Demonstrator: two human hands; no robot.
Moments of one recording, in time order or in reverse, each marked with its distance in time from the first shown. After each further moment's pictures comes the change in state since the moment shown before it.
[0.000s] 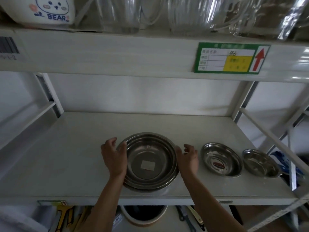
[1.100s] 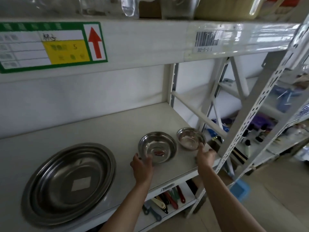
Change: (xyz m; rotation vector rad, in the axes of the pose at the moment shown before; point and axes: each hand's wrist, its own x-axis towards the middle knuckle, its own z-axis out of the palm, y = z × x) left_hand -0.200 0.066 0.211 -0.166 -0.758 -0.298; right_hand 0.093 0.153 -0.213 0.282 0.471 0.508
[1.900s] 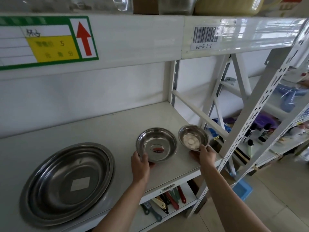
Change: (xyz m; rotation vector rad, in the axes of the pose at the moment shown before) left_hand 0.011 -0.003 -0.005 -0.014 -0.019 0.097; right_hand 0.012 -0.011 -0.010 0.267 -0.191 0.112
